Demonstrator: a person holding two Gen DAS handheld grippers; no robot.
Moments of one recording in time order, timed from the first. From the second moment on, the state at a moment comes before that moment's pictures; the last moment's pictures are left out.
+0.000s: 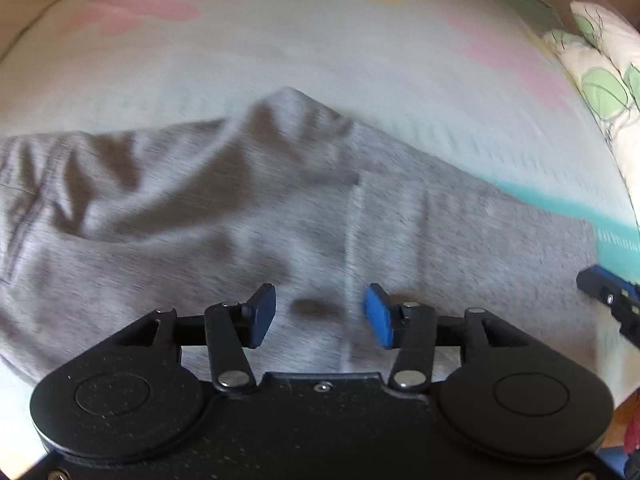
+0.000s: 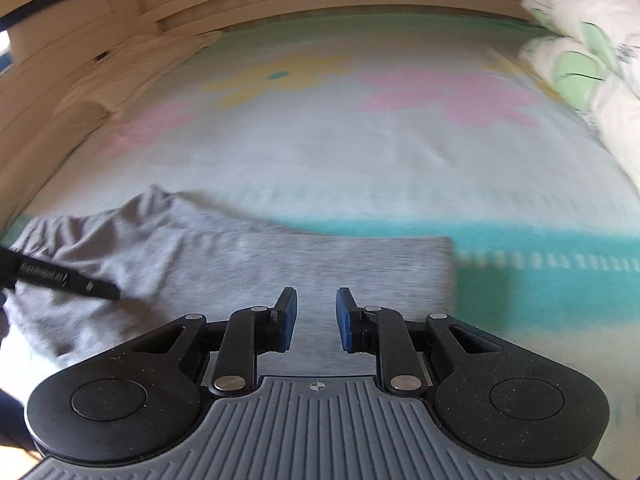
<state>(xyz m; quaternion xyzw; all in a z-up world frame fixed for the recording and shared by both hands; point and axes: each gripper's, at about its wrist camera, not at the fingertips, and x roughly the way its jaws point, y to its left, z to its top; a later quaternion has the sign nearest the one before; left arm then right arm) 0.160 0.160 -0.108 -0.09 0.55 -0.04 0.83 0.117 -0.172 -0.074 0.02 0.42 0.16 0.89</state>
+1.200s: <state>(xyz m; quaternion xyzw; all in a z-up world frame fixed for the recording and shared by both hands) 0.131 0.388 -0.143 -0.26 0.46 0.17 0.83 0.107 -0.015 -0.103 -0.13 0.44 0.30 0.84</state>
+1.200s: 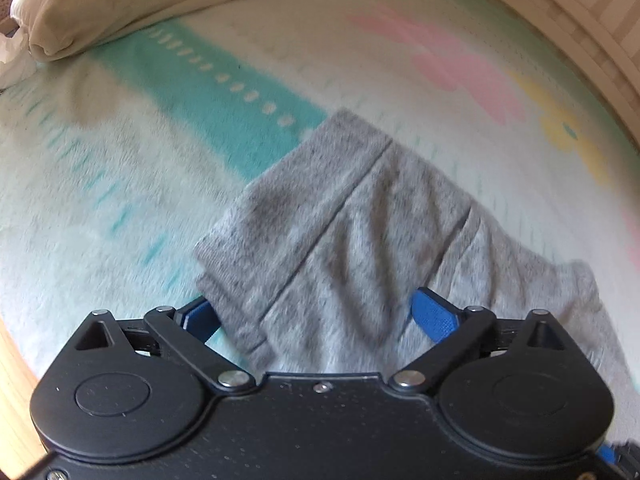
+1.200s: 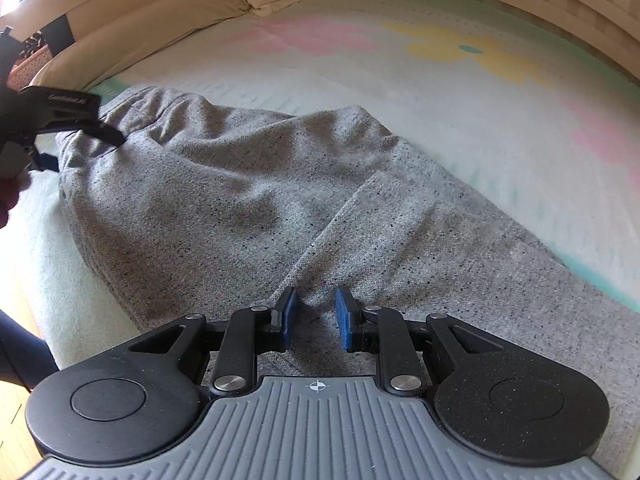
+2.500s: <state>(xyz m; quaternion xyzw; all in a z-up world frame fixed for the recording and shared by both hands) 0.109 0.124 -0.014 0.00 0.29 -0.17 0.94 0.144 -0.149 -0.091 0.12 0.47 0.20 0.85</state>
